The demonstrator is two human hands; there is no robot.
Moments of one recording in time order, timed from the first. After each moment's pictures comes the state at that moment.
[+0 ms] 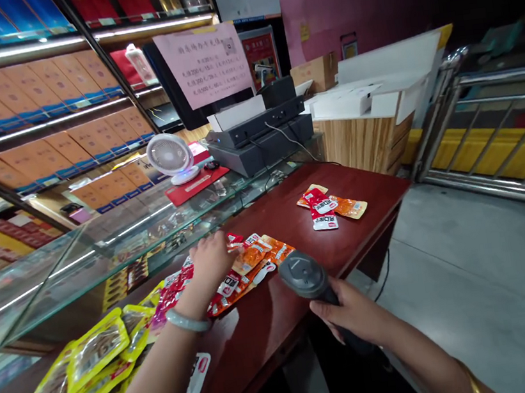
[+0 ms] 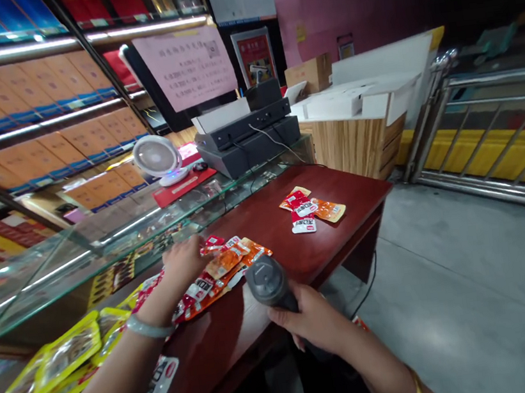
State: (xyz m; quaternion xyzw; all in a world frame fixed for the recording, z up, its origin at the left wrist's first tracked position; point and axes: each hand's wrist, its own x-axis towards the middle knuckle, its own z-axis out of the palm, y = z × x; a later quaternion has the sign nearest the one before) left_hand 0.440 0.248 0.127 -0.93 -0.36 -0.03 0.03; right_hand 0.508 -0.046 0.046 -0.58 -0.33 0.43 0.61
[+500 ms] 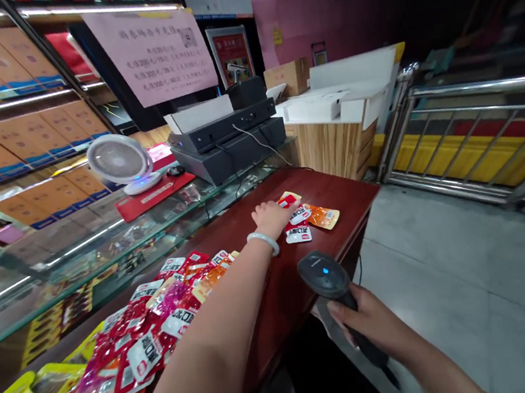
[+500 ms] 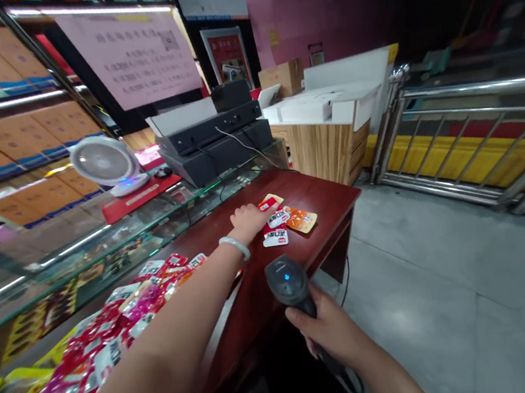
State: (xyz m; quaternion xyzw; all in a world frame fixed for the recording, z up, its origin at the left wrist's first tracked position) left_hand 0.689 0.148 0.080 -0.94 -0.32 -0.02 -0.11; right_hand 0.556 -0.099 0.015 -0.65 -0.22 0.36 0.64
